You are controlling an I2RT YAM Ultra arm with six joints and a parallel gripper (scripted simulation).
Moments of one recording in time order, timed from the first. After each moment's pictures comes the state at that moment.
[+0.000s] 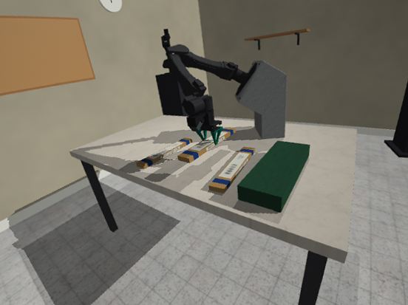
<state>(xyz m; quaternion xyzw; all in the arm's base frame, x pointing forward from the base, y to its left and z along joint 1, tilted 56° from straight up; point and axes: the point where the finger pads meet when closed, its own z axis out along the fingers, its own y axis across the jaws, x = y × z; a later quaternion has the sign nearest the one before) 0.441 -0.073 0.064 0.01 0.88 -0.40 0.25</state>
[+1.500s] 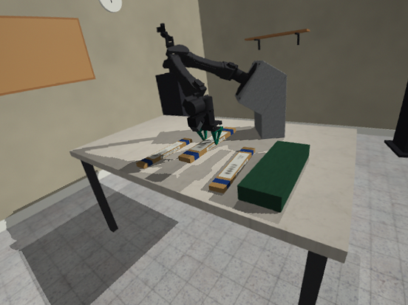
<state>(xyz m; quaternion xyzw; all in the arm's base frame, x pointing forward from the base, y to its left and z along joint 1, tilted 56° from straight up) 0.439 -0.073 0.062 0.01 0.88 -0.40 0.24</state>
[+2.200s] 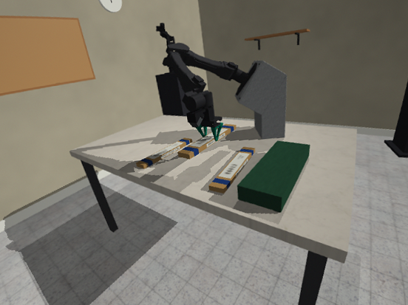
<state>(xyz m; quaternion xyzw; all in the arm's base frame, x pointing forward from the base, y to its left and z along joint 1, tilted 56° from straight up) 0.433 -0.060 0.070 0.01 0.88 -0.40 0.25</state>
